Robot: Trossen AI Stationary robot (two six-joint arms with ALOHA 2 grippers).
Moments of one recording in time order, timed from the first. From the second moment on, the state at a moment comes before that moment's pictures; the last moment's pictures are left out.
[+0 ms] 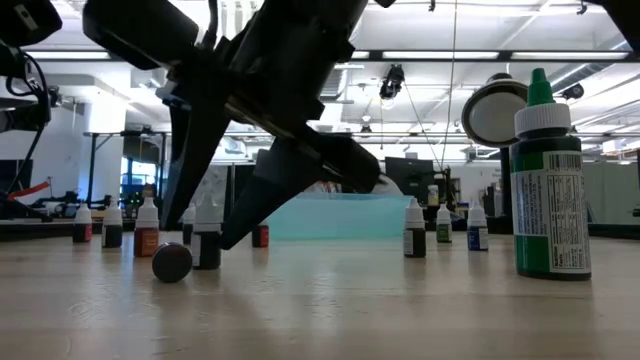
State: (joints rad) left arm -1.10 0.40 0.63 -0.56 -0.72 -0.94; right arm 0.34 2.39 1.96 -0.68 0.13 1.21
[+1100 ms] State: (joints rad) left arm -1.10 0.40 0.63 -0.56 -0.72 -0.94; right arm 0.21 2.38 2.13 -0.70 0.11 0.77
